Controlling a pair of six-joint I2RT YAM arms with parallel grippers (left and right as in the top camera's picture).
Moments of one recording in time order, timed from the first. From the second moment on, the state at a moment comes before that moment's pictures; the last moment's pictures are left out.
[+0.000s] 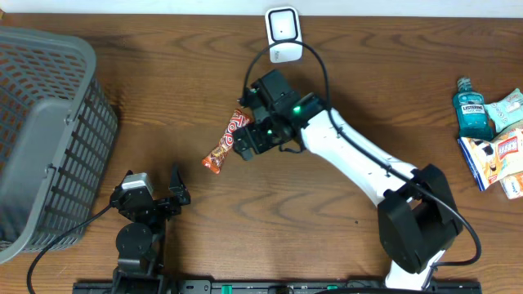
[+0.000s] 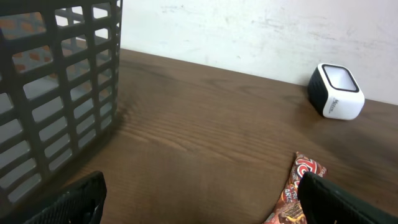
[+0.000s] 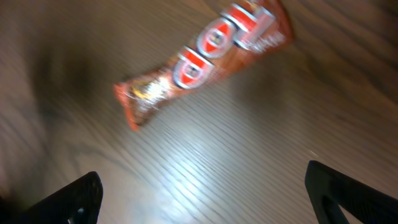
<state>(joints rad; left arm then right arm) -0.10 0.08 0.02 -0.11 -0.19 -0.20 0.67 1.92 1.49 -0.69 -0.27 0.20</state>
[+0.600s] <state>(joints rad) -0.10 0.08 0.02 -0.11 -0.19 -0.20 0.74 2.27 1.80 -0.62 -0.19 0.43</state>
